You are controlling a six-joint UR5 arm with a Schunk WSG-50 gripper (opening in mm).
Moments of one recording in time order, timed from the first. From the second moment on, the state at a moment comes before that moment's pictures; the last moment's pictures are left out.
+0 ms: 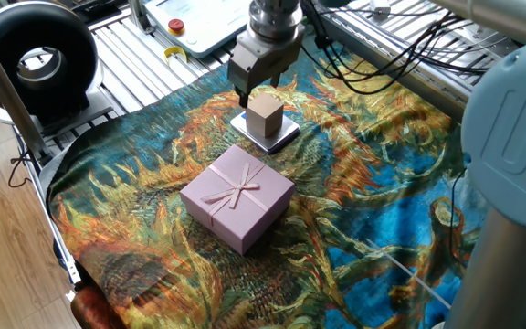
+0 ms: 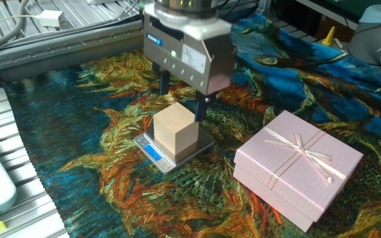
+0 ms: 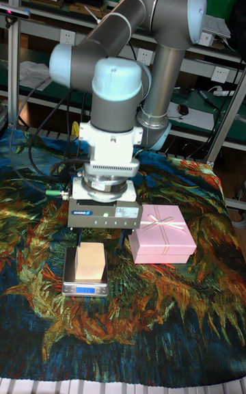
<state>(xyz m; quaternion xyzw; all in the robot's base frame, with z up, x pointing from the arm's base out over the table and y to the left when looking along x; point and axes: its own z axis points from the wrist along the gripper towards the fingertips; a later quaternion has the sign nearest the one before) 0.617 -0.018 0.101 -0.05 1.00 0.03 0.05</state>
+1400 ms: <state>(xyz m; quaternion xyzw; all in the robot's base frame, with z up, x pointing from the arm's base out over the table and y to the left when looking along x) 0.606 -0.030 0.142 -0.02 1.00 -0.02 0.03</state>
